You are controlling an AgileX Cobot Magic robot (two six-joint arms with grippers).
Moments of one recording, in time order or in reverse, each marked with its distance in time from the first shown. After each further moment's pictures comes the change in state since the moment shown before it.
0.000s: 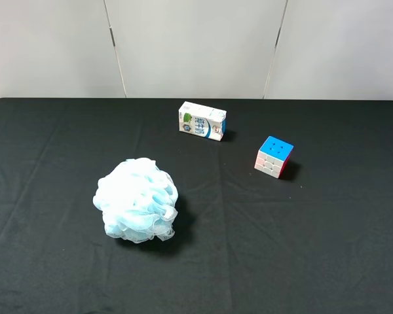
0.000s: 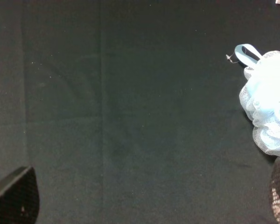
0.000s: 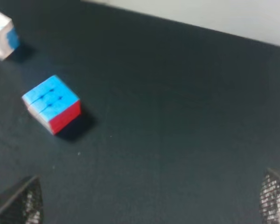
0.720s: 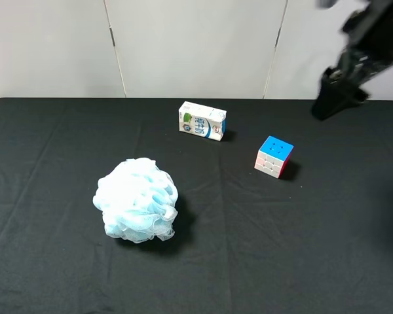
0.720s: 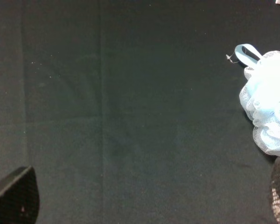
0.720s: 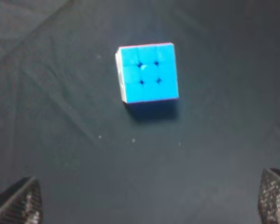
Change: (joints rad) left arm 0.000 0.000 0.000 0.000 0.000 0.000; right arm 0.228 0.670 -0.291 0.034 0.096 -0.345
